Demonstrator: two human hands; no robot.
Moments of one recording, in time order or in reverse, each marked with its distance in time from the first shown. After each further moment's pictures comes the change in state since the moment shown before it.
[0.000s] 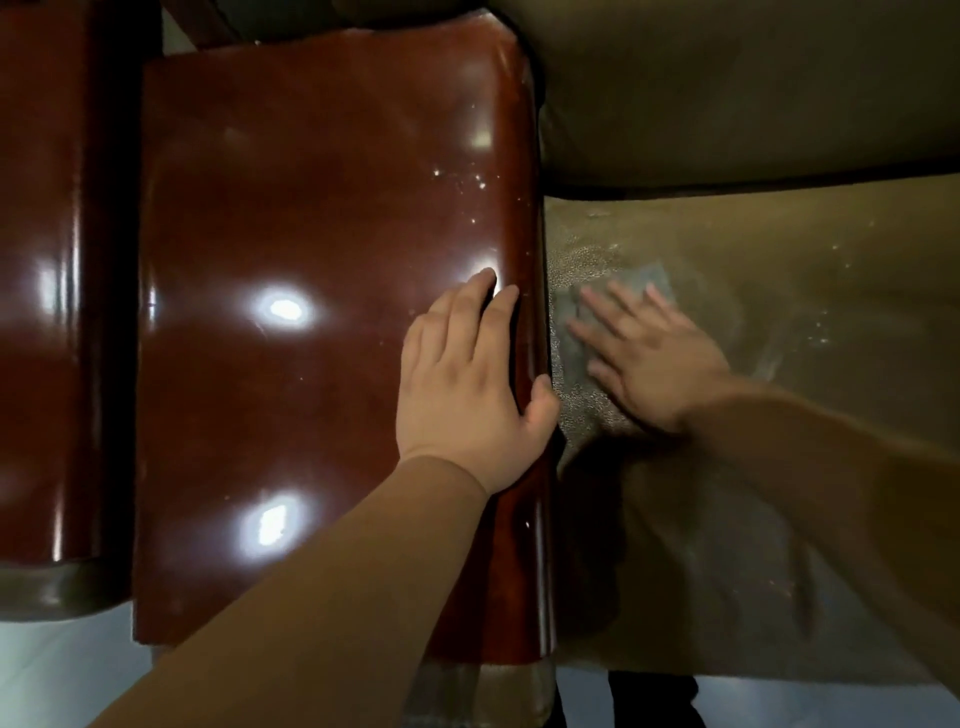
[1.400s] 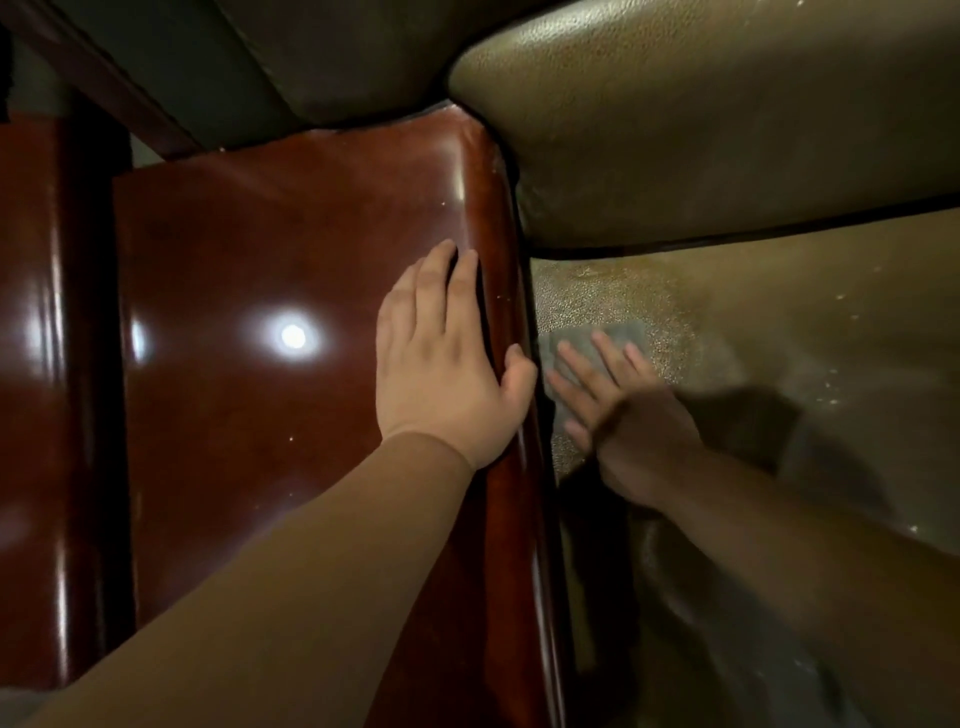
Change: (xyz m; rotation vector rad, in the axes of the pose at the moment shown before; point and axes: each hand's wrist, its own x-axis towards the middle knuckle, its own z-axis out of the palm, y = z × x) left_hand 0.106 -0.015 0.000 0.118 -0.060 -0.023; right_hand 0.029 -0.027 -0.010 0.075 -0.028 0.132
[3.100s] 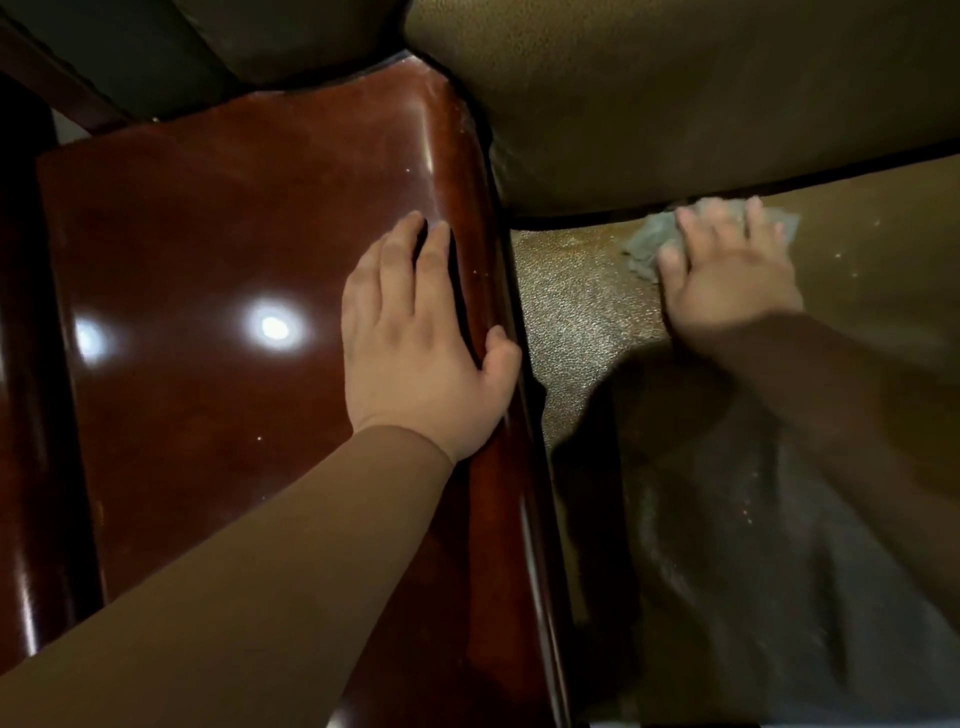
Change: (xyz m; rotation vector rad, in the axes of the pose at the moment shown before) left_hand 0.004 0.000 0.006 -0.069 0.068 0.044; right_hand 0.032 0.106 -0.025 0.143 0.152 0.523
